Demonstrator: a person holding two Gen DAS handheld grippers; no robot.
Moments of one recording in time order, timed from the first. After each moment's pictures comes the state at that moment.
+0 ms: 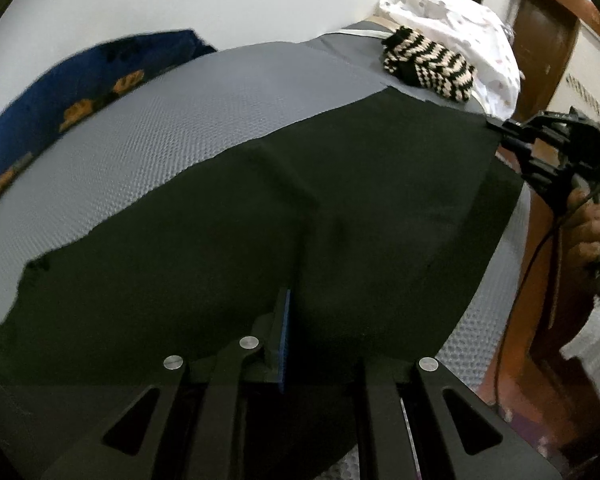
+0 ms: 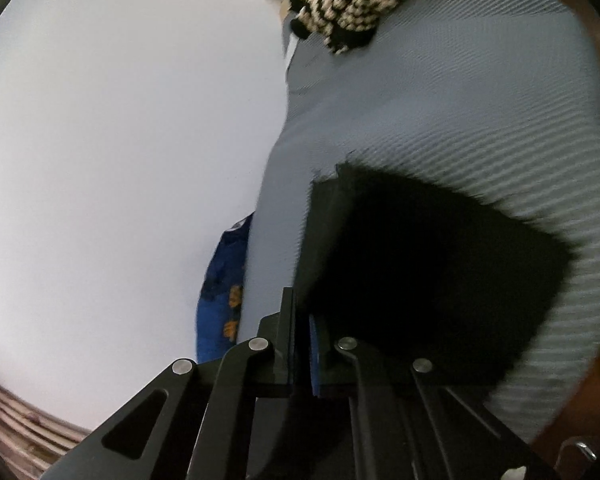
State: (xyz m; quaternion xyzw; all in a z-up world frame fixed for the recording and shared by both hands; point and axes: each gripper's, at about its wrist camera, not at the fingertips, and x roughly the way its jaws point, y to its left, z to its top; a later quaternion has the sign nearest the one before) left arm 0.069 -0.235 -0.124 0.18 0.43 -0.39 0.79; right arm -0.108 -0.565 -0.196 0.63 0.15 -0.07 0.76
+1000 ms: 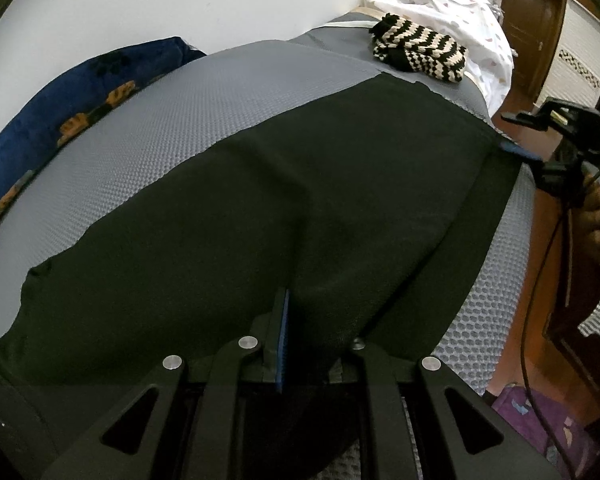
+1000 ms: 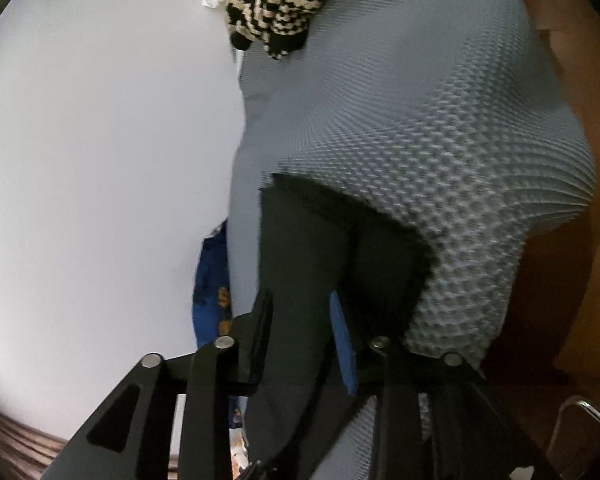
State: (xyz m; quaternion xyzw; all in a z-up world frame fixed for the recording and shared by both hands) left arm 0.060 -0.236 -0.135 0.21 0.42 -0.39 0.79; right arm -0.134 -0.583 -0.230 0.69 0.19 -0.08 0.69
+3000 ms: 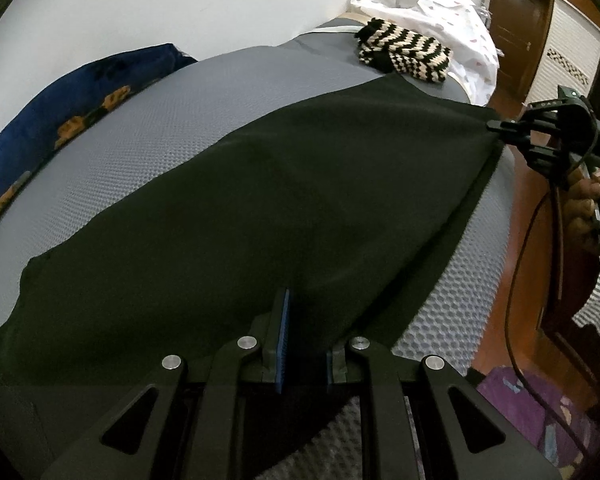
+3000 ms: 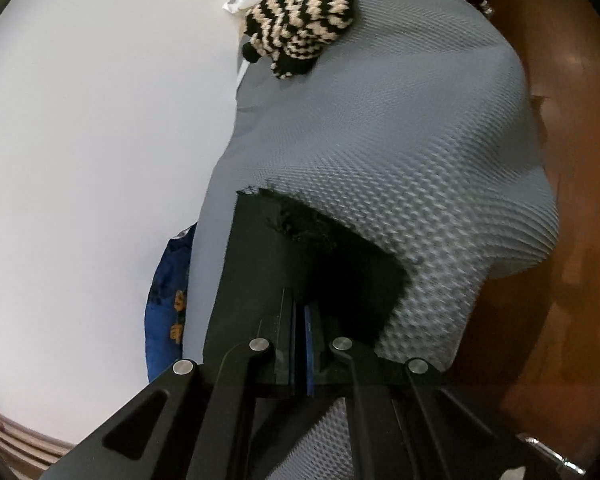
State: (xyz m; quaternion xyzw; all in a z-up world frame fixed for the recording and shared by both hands) left arm 0.038 -0.223 -0.133 0.21 0.40 -0.41 0.79; right arm -0.148 -0.573 -0.209 0.60 0.20 -0.15 0.76
